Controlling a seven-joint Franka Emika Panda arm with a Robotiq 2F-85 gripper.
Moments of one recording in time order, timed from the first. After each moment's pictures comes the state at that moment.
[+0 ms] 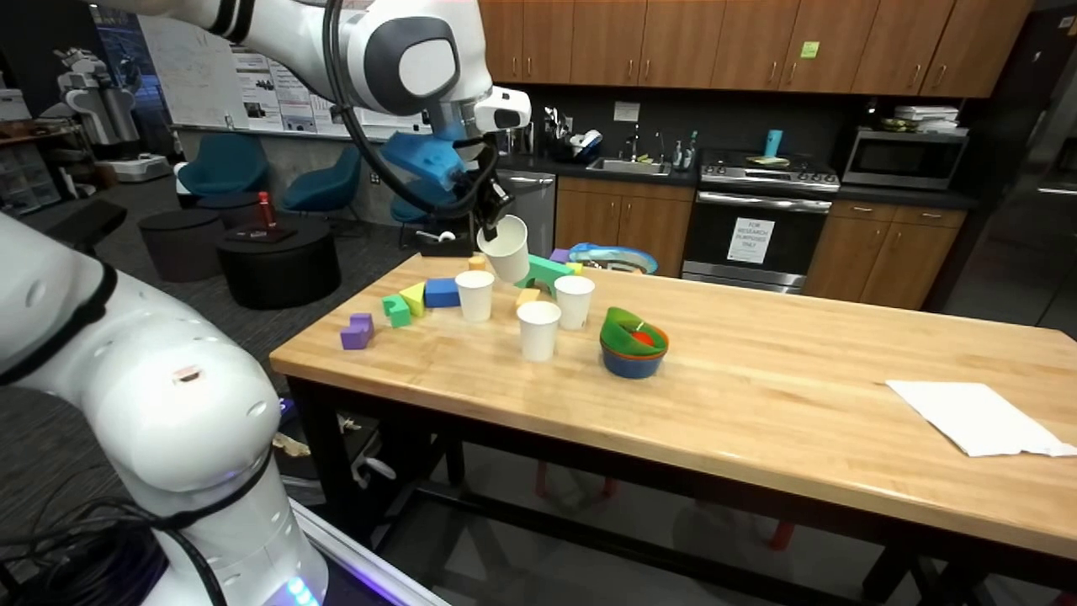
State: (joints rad) arm -0.18 -0.62 0.03 -2.55 0.10 2.25 0.11
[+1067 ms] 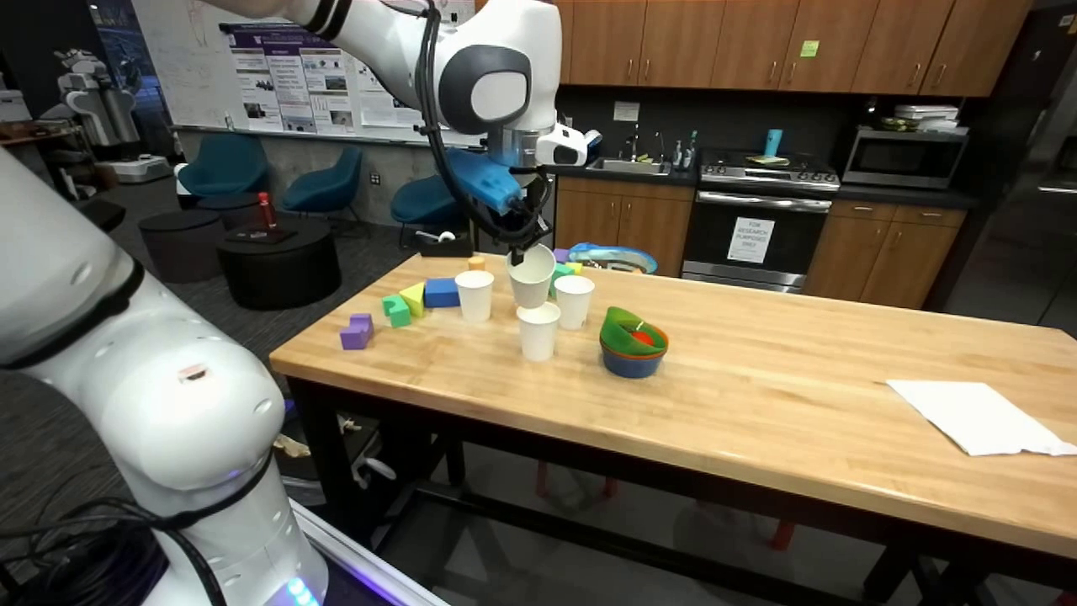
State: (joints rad) arm -0.15 -0.43 -0.14 -2.44 0.16 2.17 -0.04
